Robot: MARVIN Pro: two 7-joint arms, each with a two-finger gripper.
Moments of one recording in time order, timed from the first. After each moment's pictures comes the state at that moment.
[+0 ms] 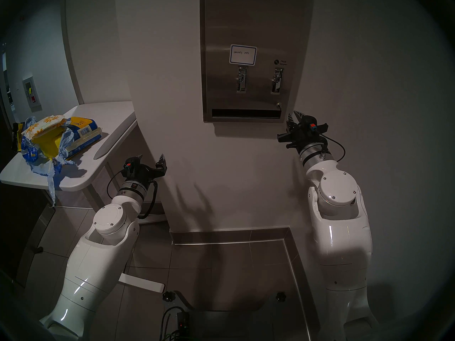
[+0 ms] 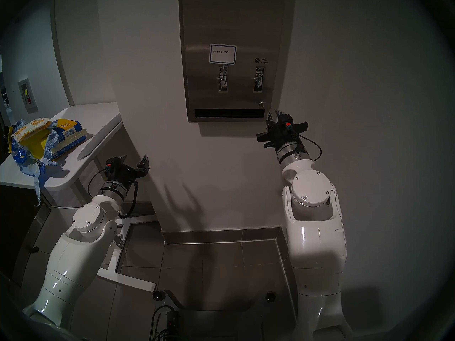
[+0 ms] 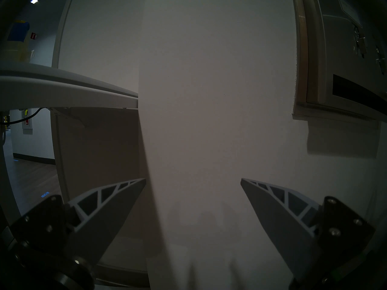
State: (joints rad) left arm 1.67 -1.13 -1.51 -1.76 -0.48 0.01 0.15; right arm -1.48 -1.53 1.61 -1.92 -0.23 0.12 0.17
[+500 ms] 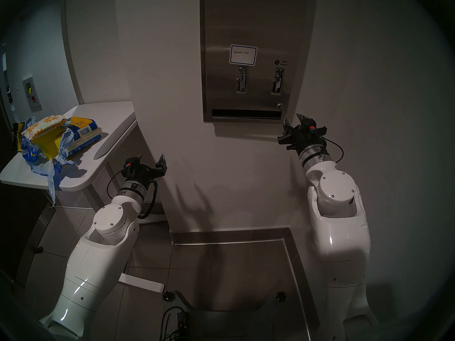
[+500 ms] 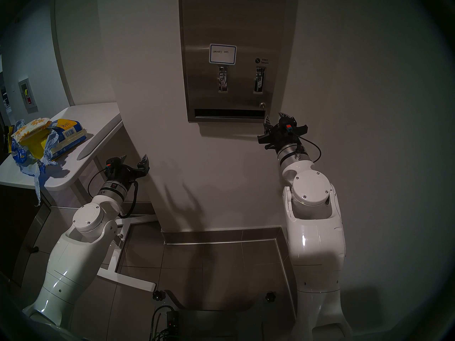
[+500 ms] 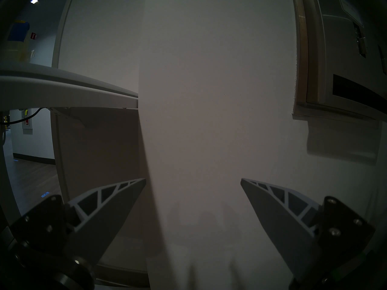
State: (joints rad) left arm 1.67 -1.13 -1.51 -1.76 -0.48 0.01 0.15; right arm -1.45 -1.53 1.63 -1.85 -0.22 0.12 0.19
